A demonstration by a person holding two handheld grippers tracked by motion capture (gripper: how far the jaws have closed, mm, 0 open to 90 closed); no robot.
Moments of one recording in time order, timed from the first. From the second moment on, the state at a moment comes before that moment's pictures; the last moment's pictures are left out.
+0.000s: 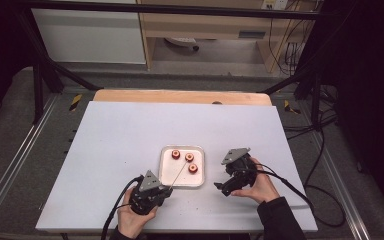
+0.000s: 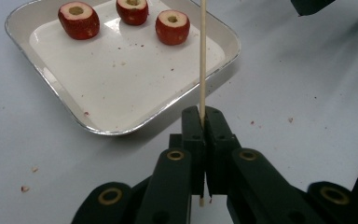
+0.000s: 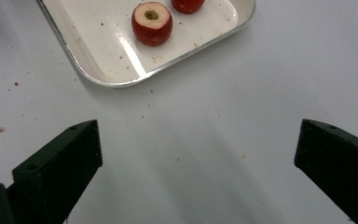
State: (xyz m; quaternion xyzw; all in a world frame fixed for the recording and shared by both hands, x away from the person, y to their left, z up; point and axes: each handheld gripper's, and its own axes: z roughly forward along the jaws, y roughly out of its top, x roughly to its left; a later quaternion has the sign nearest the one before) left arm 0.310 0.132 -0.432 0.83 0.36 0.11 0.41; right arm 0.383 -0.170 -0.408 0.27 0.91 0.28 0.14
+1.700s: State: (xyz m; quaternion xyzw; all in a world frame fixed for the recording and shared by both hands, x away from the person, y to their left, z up) left arm 0.304 0.149 -0.443 0.83 0.36 0.12 0.41; right arm 0.457 -0.066 -0.411 0.10 0.98 0.17 0.02
